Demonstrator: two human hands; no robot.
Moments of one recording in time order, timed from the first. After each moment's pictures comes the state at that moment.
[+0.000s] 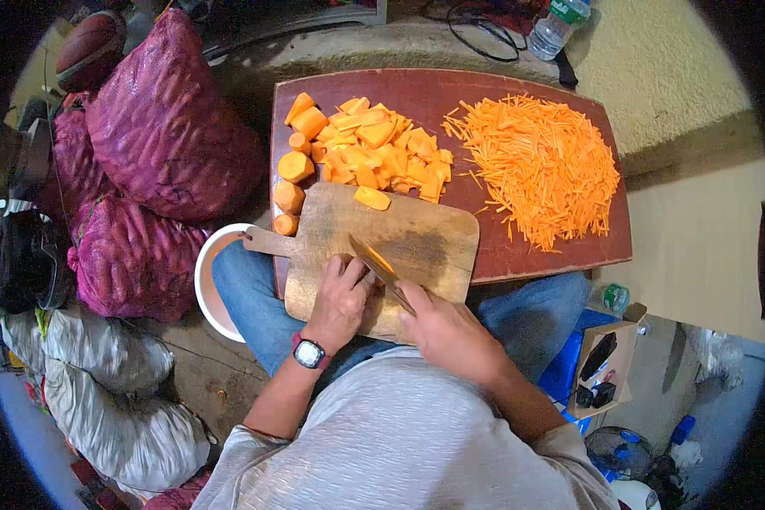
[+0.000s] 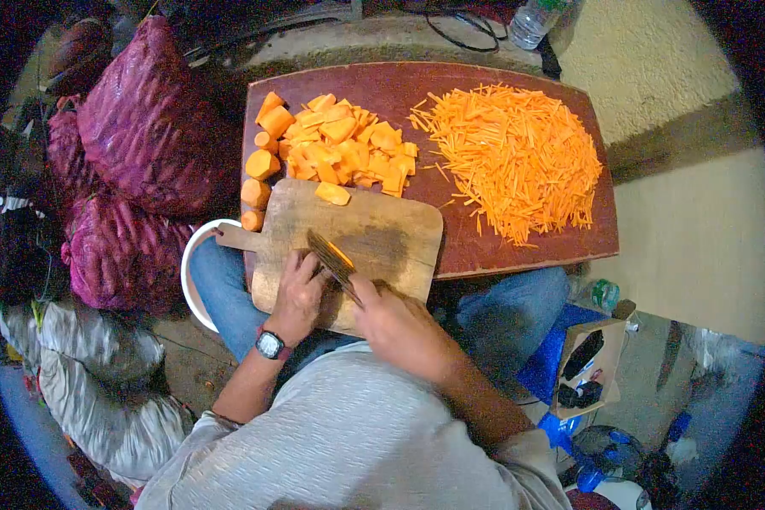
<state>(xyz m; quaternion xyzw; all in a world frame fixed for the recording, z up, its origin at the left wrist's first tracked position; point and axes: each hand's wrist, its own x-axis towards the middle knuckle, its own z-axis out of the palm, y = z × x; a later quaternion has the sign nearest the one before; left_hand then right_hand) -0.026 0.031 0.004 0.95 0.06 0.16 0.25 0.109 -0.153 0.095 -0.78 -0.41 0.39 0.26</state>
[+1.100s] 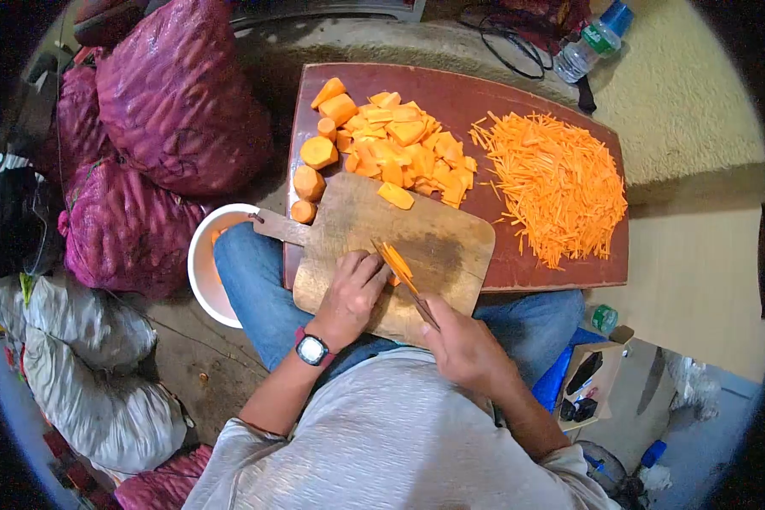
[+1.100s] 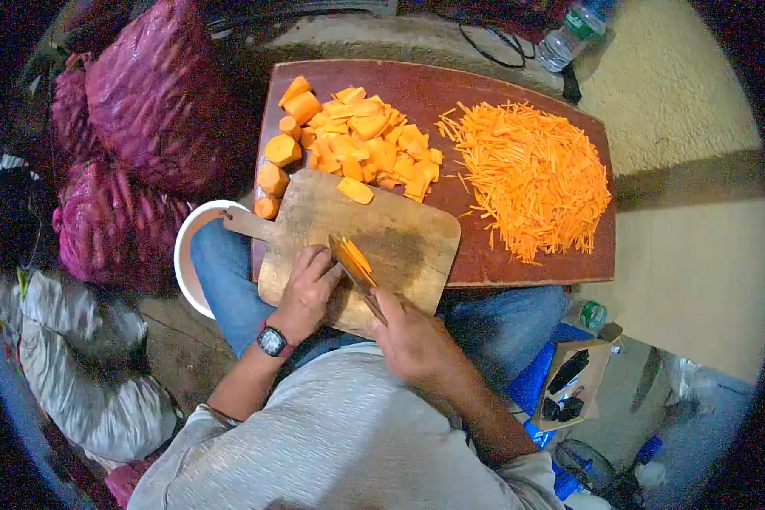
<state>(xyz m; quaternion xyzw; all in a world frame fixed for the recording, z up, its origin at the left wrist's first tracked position) -0.031 0.035 0.002 0.94 0.07 0.20 0.27 0.101 -0.157 0.103 -0.78 -0.40 0.39 0.29</state>
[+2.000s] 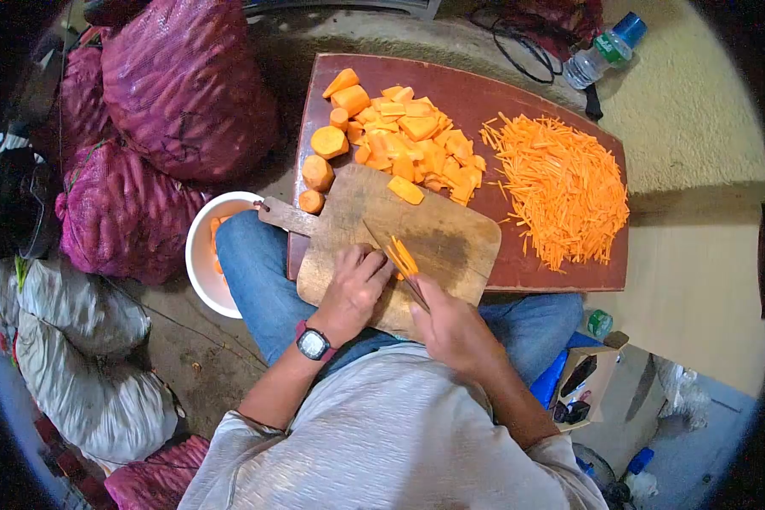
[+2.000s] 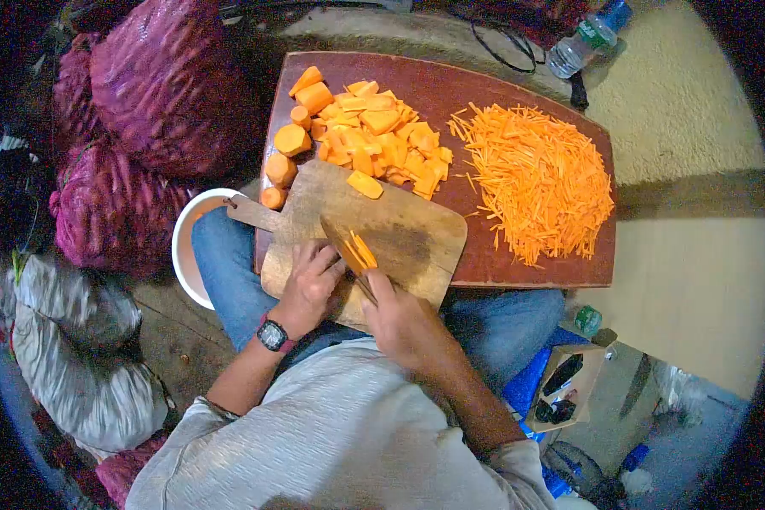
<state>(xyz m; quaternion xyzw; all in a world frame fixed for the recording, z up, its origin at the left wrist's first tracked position) -0.035 0.037 0.002 0.94 0.07 0.20 0.27 0.100 -0.129 0.095 -0.79 -0.38 0.41 0.24</state>
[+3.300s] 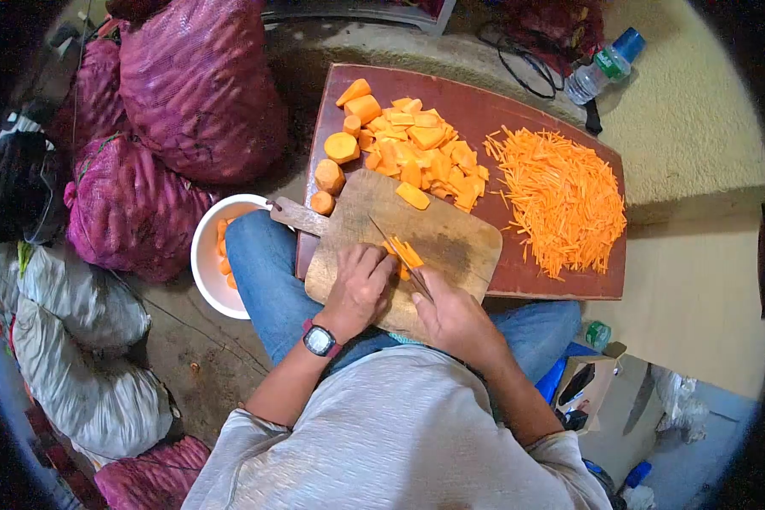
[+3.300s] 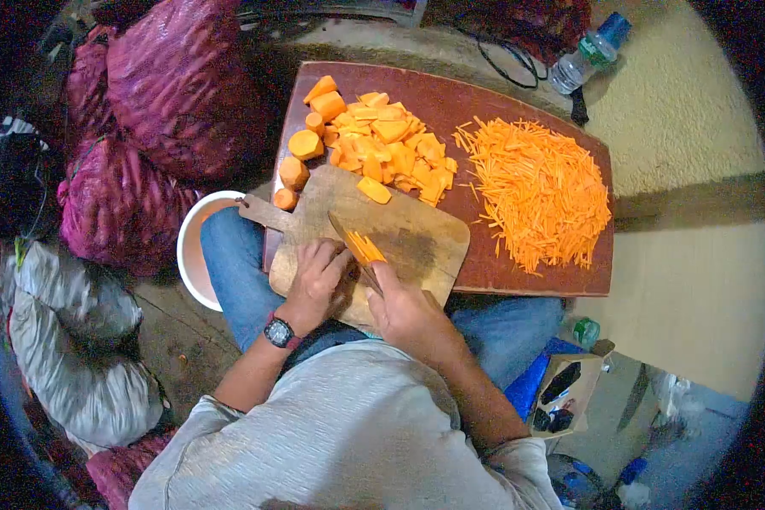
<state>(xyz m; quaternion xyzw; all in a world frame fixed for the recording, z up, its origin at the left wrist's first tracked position) -0.034 0.034 -0.002 0.92 0.10 0.25 0.27 0.105 -0.123 0.091 -0.79 -0.40 0.39 0.26</state>
